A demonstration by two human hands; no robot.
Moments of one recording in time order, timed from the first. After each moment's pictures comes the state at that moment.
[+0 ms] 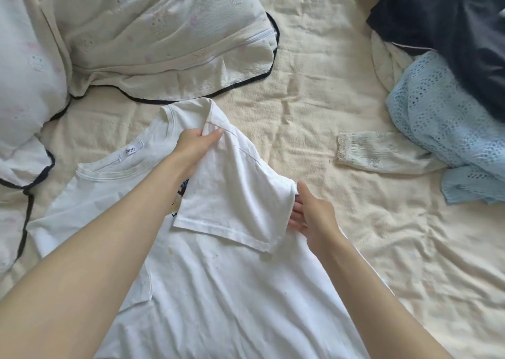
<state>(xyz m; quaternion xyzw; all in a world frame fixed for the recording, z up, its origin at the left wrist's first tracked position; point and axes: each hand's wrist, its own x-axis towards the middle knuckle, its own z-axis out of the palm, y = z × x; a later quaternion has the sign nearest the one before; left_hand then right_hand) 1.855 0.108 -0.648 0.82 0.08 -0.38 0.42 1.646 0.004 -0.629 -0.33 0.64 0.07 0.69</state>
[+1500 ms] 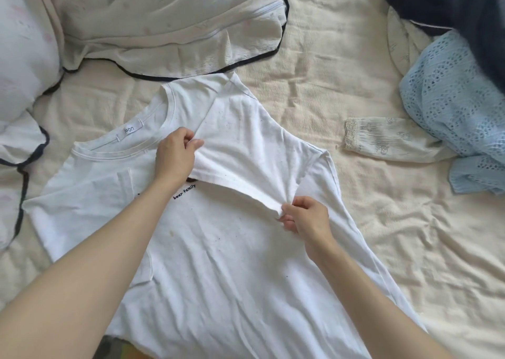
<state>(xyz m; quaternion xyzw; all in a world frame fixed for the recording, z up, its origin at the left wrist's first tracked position) 1.833 0.164 -0.668 0.95 -0.11 -0.19 0.24 1.620 0.031 -0.658 -0.44 0.60 0.11 0.66</state>
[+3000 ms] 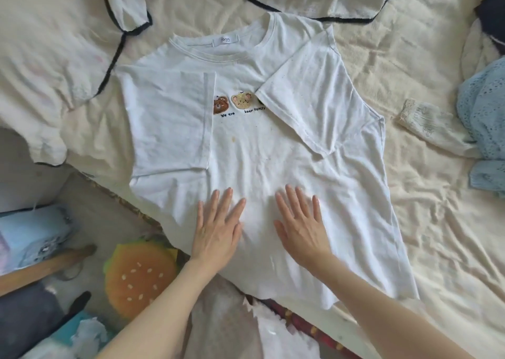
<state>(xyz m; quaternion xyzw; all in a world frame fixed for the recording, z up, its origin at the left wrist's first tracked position) 1.553 0.343 -0.648 0.93 -0.23 -0.28 0.02 1.509 0.146 -0.645 -0.96 0.02 0.26 0.15</state>
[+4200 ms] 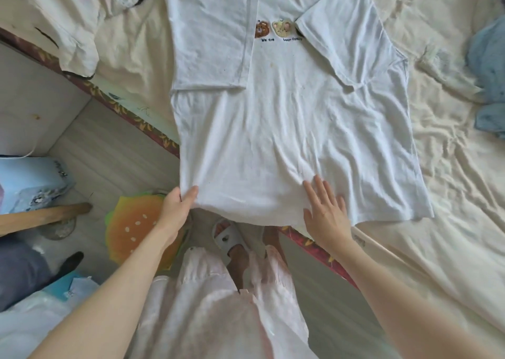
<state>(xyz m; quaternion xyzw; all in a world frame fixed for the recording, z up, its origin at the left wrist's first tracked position) 1.470 0.510 -0.661 0.73 0.27 -0.33 0.54 1.385 0.216 -0.632 -0.94 0.12 0.31 0.11</state>
